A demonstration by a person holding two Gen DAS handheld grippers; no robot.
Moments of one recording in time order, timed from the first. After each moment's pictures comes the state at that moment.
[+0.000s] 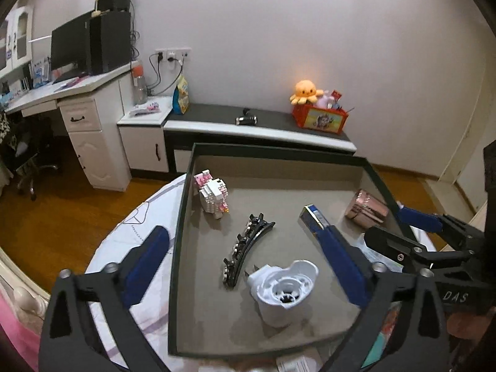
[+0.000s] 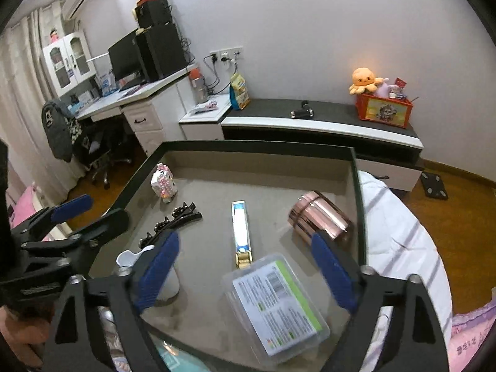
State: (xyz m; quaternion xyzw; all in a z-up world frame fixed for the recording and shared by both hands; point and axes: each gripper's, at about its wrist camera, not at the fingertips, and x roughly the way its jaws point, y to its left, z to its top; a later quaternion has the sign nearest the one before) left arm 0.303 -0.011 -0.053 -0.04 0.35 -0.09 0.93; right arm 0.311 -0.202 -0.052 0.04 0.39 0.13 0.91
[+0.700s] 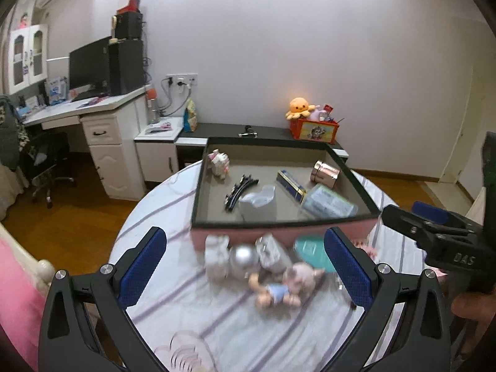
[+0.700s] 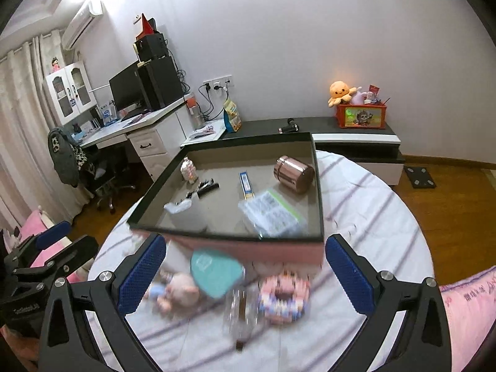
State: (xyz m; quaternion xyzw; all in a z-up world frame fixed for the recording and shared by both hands) left arm 0.143 -0.002 -0.023 -0.02 0.30 -0.08 0.95; right arm 0.168 -0.219 -0.025 0.08 0.33 0.10 0.93
